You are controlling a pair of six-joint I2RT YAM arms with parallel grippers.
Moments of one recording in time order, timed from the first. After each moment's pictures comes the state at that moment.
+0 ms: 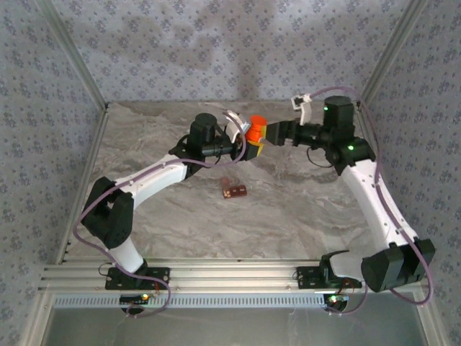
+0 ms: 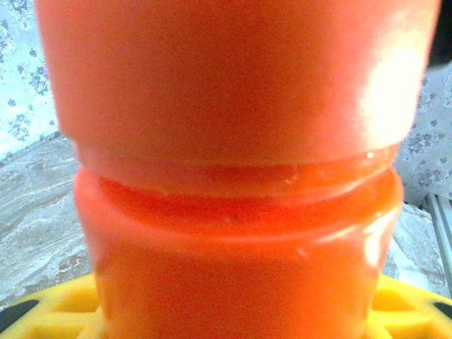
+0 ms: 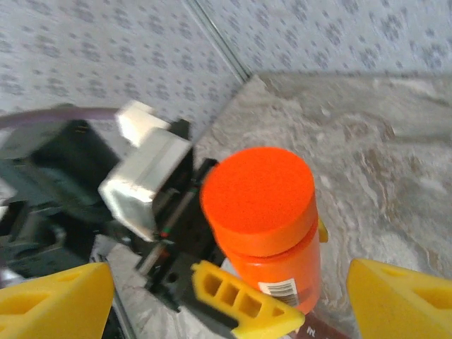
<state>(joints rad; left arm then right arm) -0.67 1.68 1.25 0.20 0.58 -0.06 0.20 1.25 1.32 -0.45 -0.80 0.28</state>
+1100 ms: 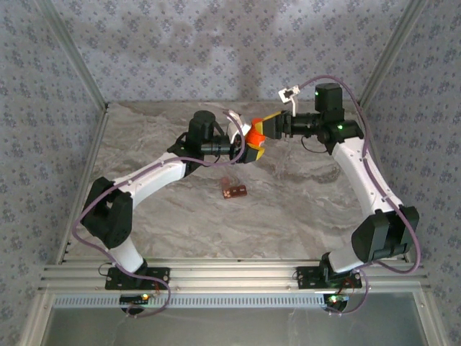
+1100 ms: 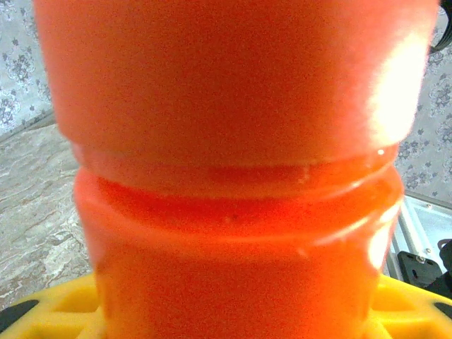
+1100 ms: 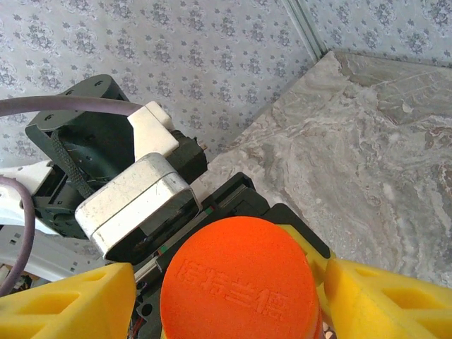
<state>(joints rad) -0.66 1.68 1.27 0.17 0.74 -0.05 0.21 1.48 1.47 -0.50 -1.04 0.14</state>
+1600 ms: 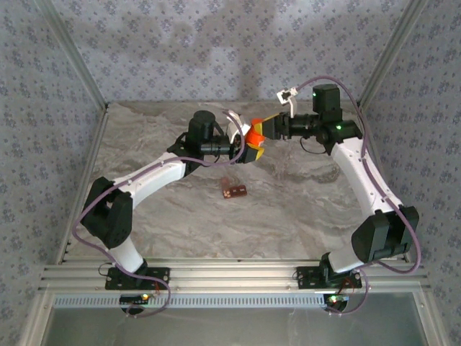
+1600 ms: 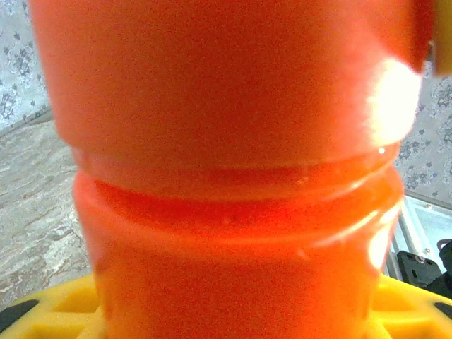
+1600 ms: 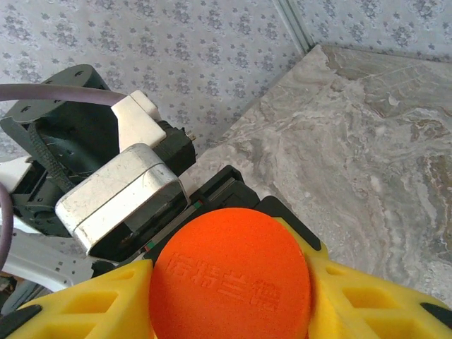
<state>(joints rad) -0.66 1.68 1.28 0.16 0.74 -0.06 0.23 1.48 1.47 -0.52 -0.98 0.12</state>
